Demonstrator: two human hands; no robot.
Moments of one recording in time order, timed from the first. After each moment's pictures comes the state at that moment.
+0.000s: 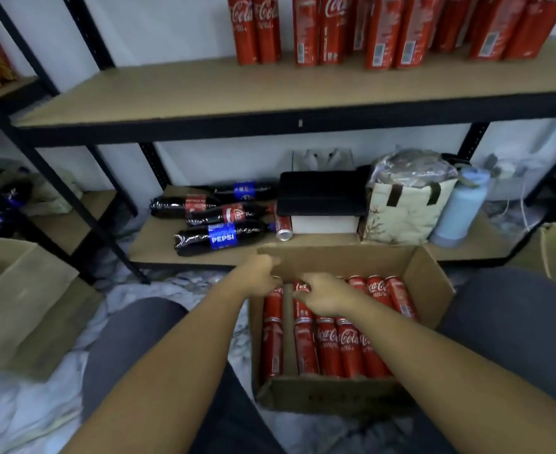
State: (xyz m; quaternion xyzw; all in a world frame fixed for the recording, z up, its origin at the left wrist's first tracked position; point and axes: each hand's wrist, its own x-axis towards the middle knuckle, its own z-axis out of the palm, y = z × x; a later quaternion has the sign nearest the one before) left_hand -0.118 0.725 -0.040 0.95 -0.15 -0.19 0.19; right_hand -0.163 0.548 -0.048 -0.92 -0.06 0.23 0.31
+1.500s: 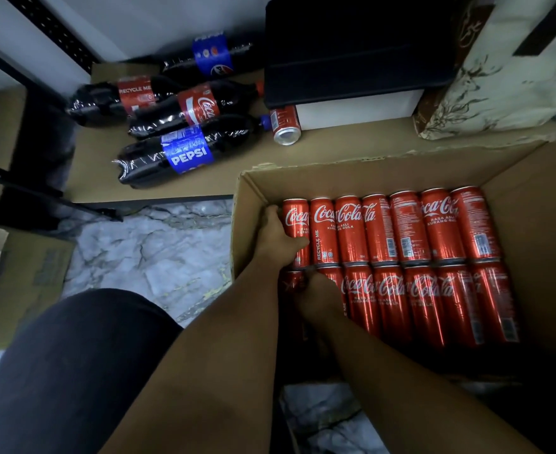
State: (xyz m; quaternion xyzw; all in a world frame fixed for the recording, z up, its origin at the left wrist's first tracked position) left_hand -0.036 0.707 -0.280 0.86 0.16 -0.23 0.42; right_hand -0.141 0.613 -0.293 -0.82 0.18 0.29 0.46
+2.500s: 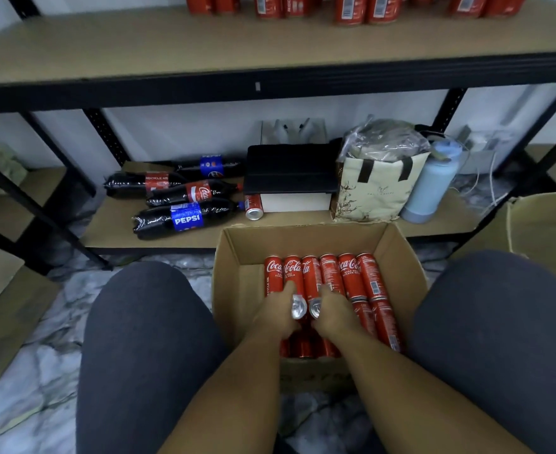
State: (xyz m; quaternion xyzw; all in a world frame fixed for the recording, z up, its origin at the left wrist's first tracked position) left_hand -0.178 0.633 -0.158 0.93 -0.07 -0.24 0.28; right_hand -0.202 0.489 -0.153 -0.94 0.14 0.17 0.26
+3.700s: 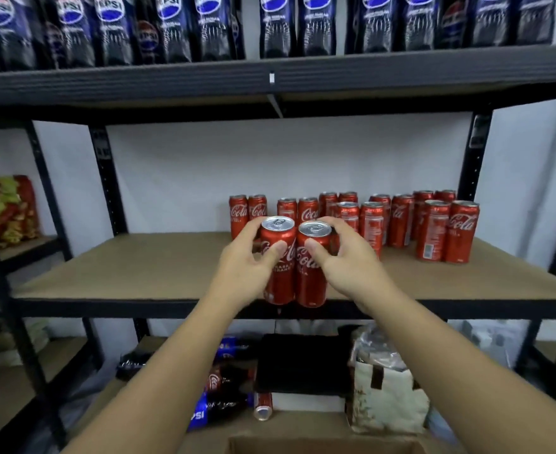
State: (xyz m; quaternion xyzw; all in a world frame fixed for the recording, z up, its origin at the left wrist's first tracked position) left_hand -0.039 0.664 0.253 0.79 -0.21 0.20 0.53; right_hand -0.056 0.479 0.262 -0.84 -0.08 -0.24 0.49
